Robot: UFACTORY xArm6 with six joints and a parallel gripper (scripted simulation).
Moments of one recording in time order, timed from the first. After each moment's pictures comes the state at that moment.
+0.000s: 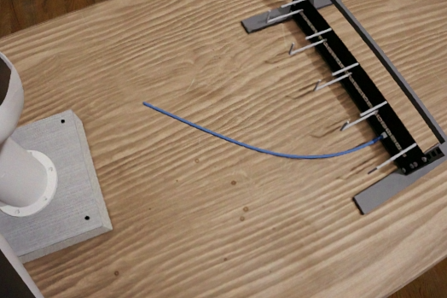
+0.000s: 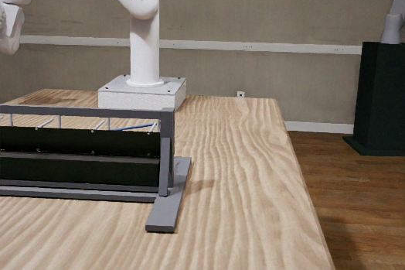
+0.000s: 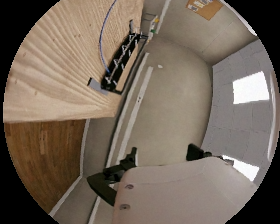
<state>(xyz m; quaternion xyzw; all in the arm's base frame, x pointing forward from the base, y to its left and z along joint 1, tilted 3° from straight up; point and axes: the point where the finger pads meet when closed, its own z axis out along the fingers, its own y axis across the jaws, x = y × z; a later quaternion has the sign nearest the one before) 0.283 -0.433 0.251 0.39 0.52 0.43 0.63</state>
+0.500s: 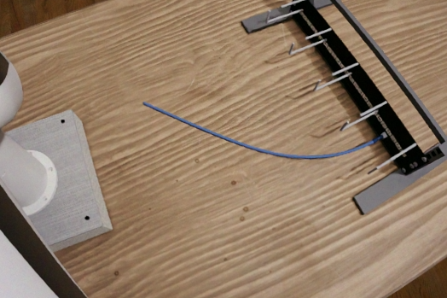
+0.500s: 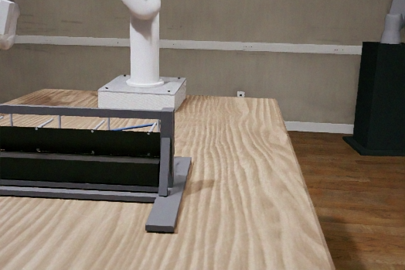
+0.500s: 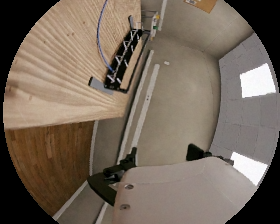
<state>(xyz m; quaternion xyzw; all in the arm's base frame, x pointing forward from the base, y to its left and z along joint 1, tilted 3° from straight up) 0.329 -0.440 0.250 0.44 0.53 0.41 0.60</state>
